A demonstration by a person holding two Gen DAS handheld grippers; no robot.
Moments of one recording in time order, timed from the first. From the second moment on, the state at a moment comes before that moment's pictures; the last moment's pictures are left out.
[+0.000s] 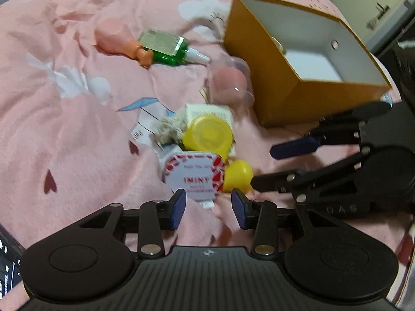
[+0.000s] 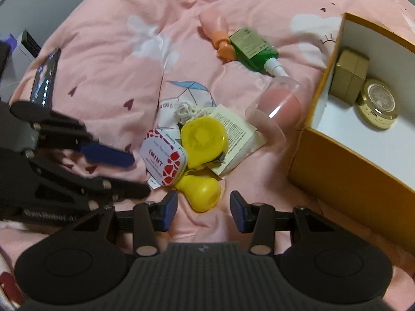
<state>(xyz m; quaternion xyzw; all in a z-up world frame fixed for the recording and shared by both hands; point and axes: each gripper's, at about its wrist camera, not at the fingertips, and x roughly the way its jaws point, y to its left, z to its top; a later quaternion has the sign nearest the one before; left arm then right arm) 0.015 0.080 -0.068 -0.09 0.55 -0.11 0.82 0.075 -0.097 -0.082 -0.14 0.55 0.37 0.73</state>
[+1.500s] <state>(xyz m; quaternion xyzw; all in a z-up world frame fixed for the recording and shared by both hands) 0.019 0.081 -0.084 -0.10 0.52 -0.16 0.83 0.092 -0.098 -0.110 -0.06 0.59 0.34 0.73</state>
